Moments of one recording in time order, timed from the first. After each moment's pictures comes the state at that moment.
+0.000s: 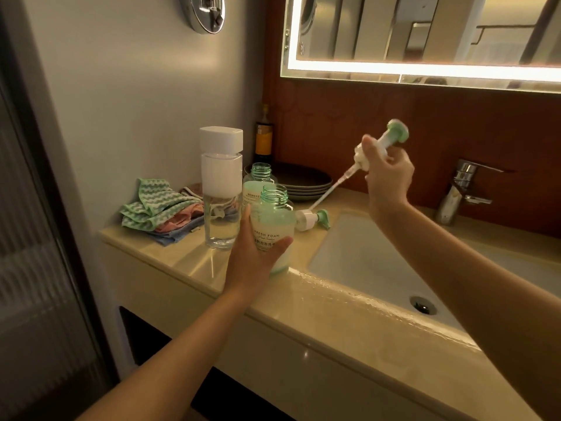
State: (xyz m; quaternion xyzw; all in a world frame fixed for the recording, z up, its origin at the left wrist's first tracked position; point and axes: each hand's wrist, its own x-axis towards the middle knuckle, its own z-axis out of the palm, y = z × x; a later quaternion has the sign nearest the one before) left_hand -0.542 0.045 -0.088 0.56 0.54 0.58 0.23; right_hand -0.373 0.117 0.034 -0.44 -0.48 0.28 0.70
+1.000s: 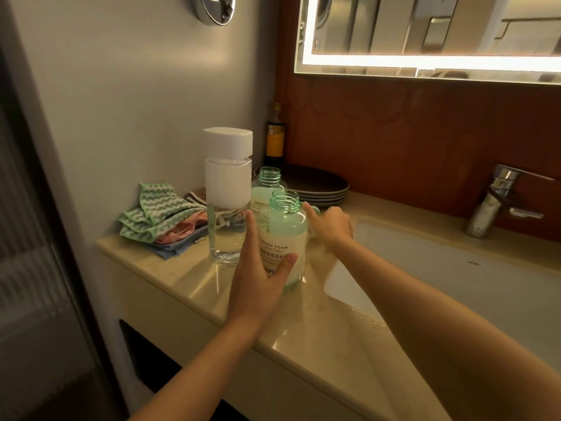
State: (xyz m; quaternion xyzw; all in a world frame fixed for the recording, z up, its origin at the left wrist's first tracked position) left_hand -0.547 0.058 -0.098 0.56 0.54 0.61 0.17; right_hand -0.442 0.220 -0.066 -0.65 -0.64 0.20 0.35
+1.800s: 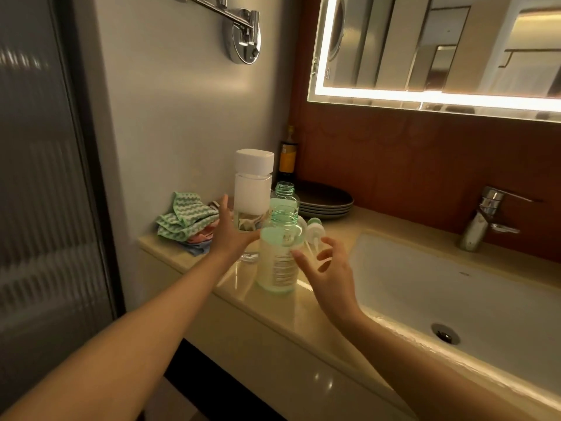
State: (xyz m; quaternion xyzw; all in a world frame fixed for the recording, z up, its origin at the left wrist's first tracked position) left_hand -0.627 0.084 -0.062 0.49 0.59 0.60 0.22; right_hand -0.437 0.057 -0.076 -0.49 -0.69 0.24 0.48
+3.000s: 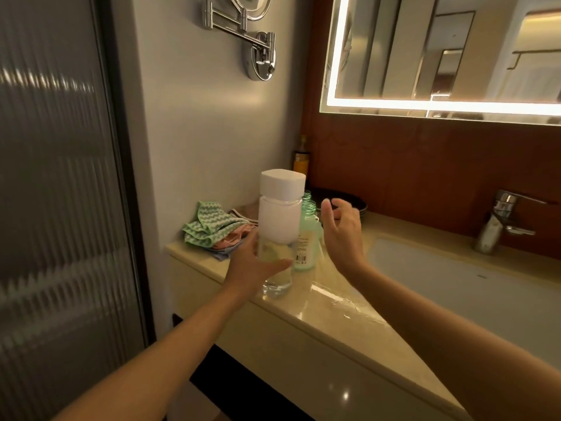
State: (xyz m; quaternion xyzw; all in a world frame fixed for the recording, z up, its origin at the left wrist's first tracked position) left_hand -0.619 0.013 -0.063 0.56 0.55 0.58 0.21; right_hand -0.473 0.082 -0.018 -0.47 -0.68 0.18 0.54
